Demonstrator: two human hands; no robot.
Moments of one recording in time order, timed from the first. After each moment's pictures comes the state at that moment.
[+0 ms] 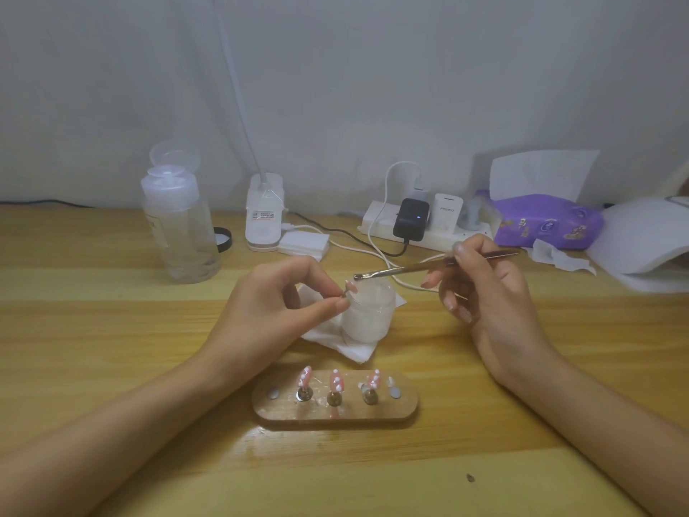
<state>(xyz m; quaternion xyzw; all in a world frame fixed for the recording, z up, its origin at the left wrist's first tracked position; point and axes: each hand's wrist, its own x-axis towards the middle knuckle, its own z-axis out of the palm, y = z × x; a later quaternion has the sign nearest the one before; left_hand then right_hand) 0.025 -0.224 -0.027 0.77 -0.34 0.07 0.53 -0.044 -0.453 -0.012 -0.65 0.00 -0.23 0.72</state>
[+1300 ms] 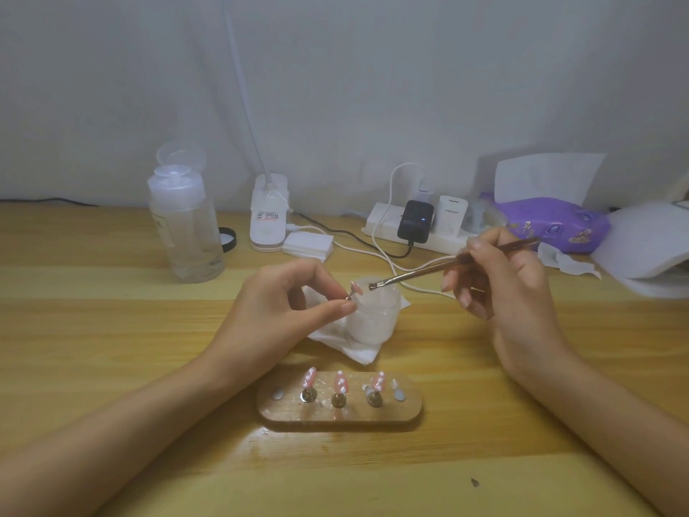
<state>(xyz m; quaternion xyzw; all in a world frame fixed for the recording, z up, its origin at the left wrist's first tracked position) 0.025 -0.224 -0.026 0.77 -0.33 0.05 0.55 -0.047 -0.454 0.000 -0.68 0.01 -0.26 0.68</state>
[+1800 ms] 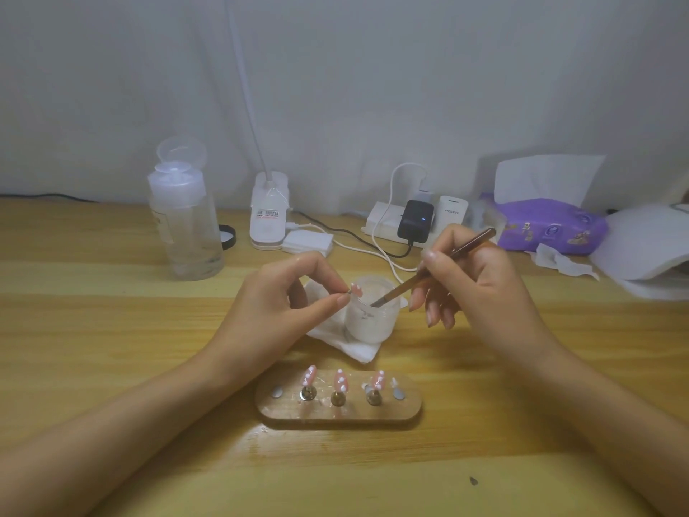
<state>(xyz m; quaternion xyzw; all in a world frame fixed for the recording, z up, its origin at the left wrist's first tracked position) 0.027 -0.224 -0.029 0.77 -0.34 0.07 0.53 -0.044 -0.446 0.007 -0.79 -0.07 -0.18 0.58</state>
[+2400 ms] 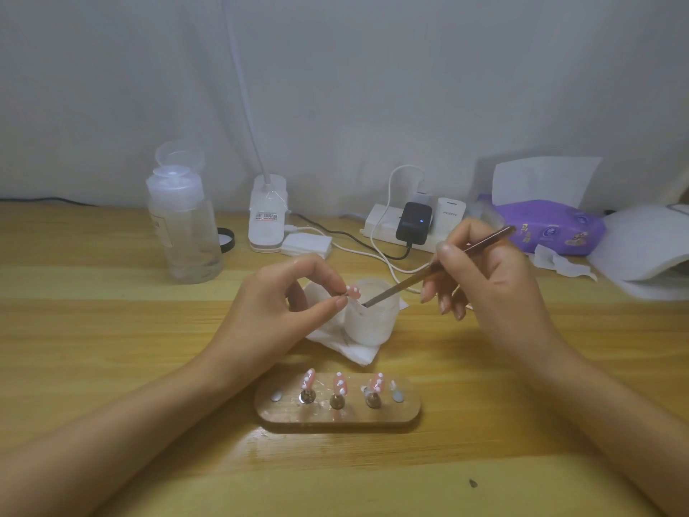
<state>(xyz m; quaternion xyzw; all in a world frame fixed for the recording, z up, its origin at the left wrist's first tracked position) 0.027 -0.224 -0.027 0.78 -0.34 0.08 0.52 -0.045 -0.450 0.009 -0.79 -0.08 -0.24 0.56</state>
